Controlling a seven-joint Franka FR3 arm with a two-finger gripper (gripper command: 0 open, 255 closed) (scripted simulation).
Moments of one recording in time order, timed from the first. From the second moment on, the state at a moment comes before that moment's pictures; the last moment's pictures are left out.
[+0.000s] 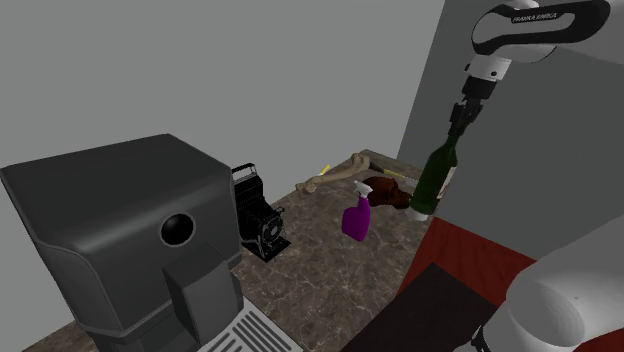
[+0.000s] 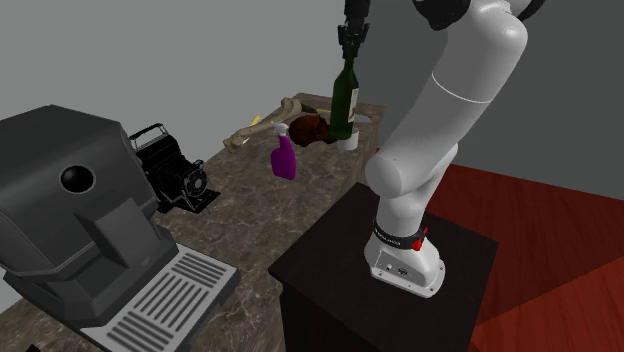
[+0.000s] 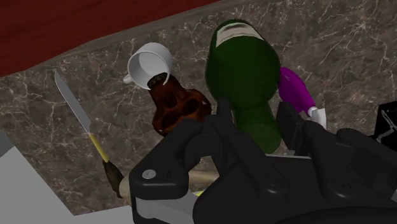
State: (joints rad) arm -0.22 -0.28 -0.45 -1.90 -0.06 1.67 -0.56
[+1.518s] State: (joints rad) arm -0.24 -0.24 -0.49 -2.18 -0.05 1.98 -0.61
